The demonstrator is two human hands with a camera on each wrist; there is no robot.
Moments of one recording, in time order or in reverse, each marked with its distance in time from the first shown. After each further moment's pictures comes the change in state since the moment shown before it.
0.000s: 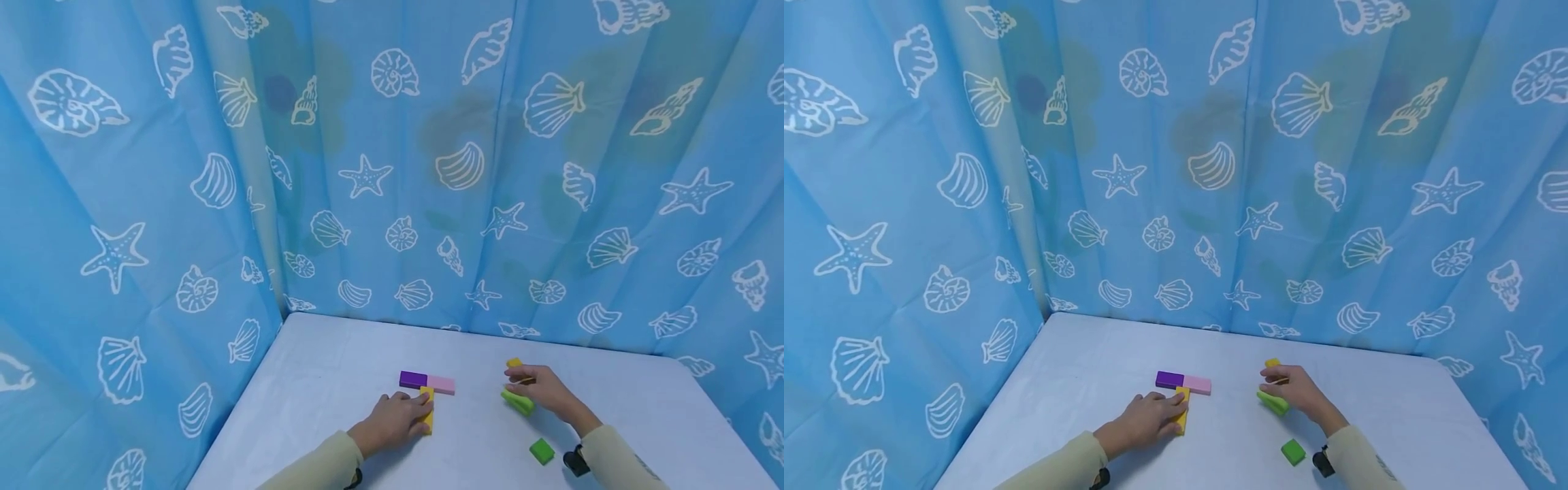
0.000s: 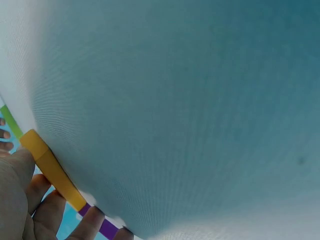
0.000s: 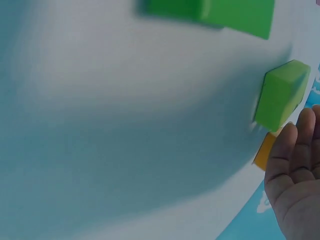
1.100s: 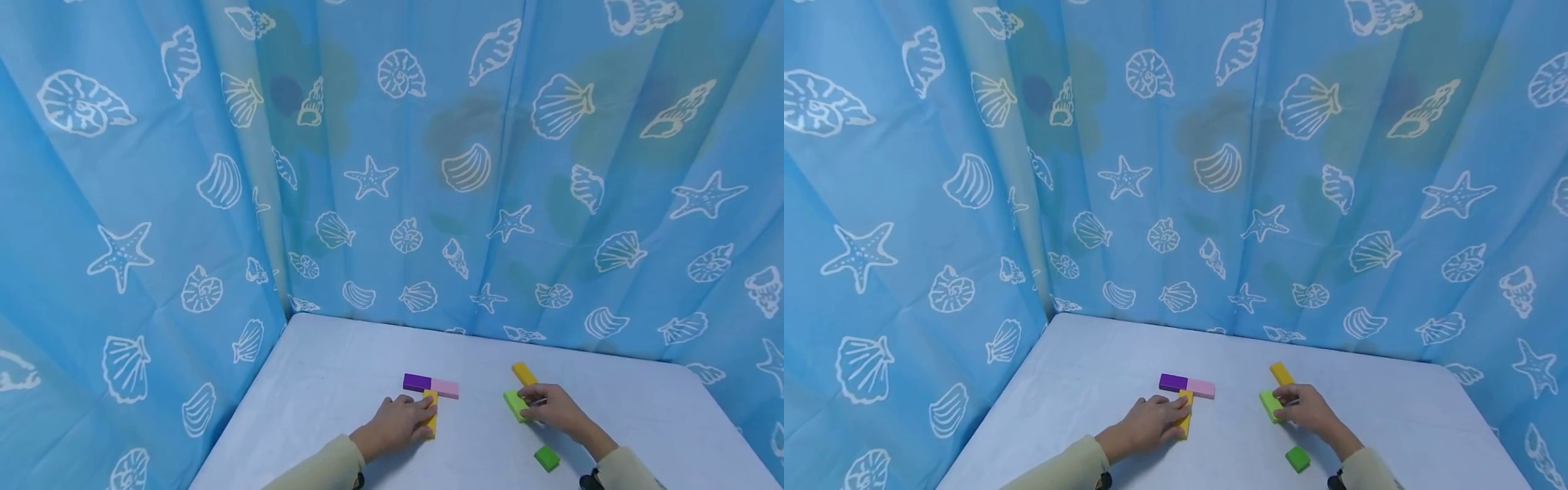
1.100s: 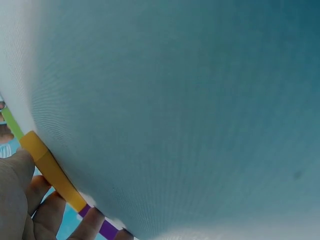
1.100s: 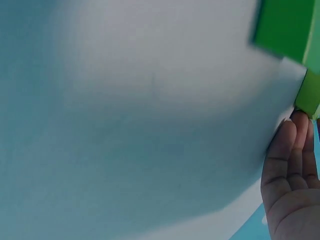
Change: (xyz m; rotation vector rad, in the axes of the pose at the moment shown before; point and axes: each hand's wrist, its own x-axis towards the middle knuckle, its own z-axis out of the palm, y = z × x) left_hand 0.002 -0.003 0.003 -0.002 -0.015 -0.013; right_hand -0.010 0.010 0.005 -0.045 -0.014 0.123
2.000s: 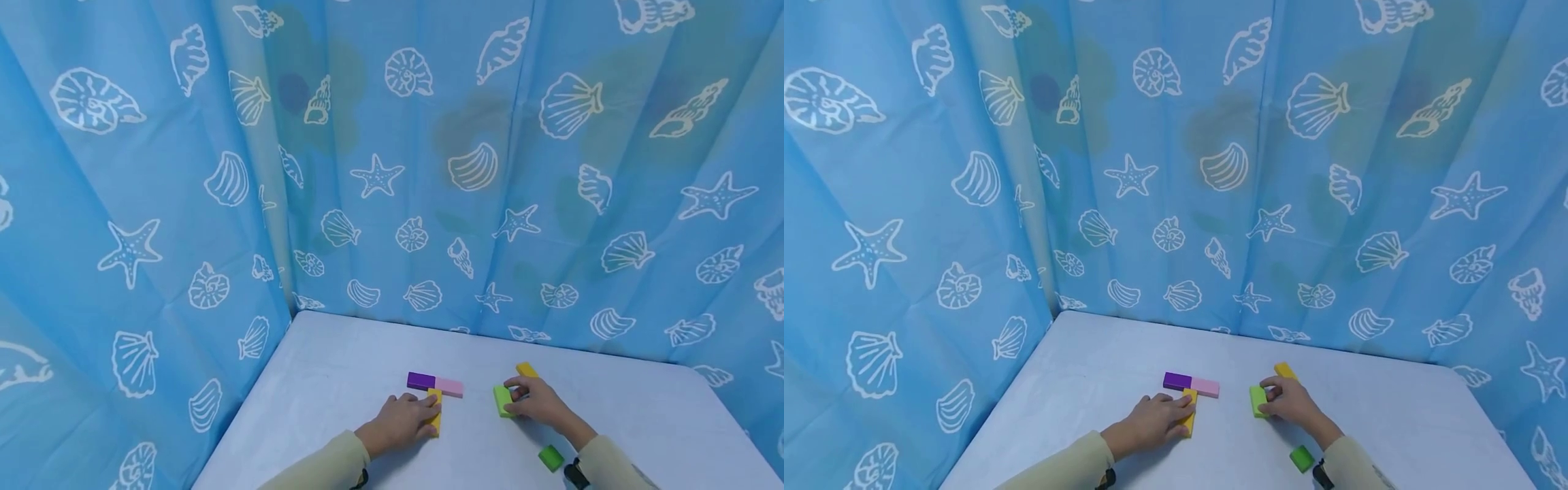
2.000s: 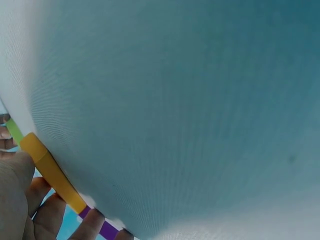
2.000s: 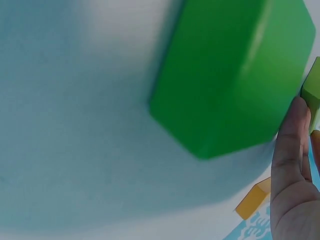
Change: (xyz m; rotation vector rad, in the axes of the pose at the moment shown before) left_hand -0.001 0.003 -0.002 0.003 -0.007 -0.011; right_hand 0.014 -0.025 0.025 -0.018 0.011 -0.003
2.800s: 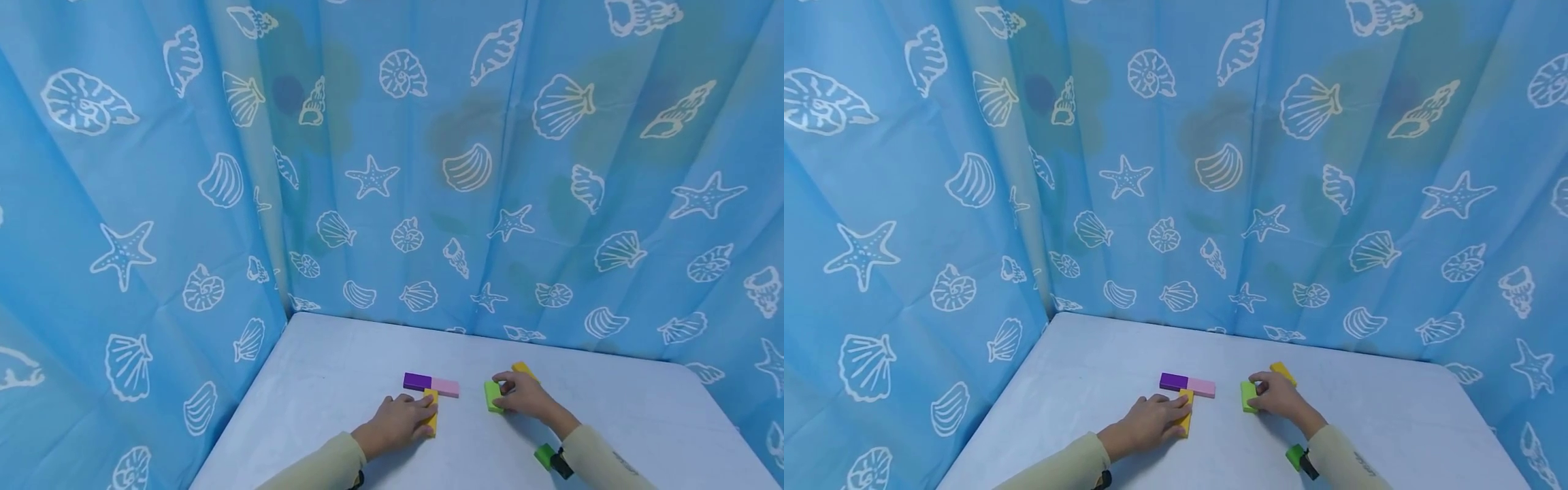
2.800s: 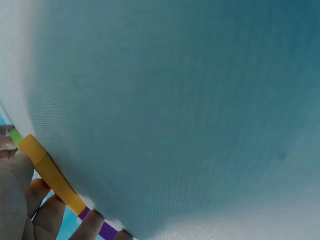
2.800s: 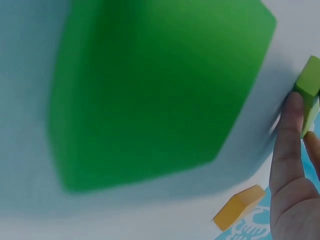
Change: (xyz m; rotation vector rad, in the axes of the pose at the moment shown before) left_hand 0.002 0.000 0.003 -0.002 0.004 0.001; right_hand 0.002 -0.013 0.002 -0.048 -0.003 -0.099
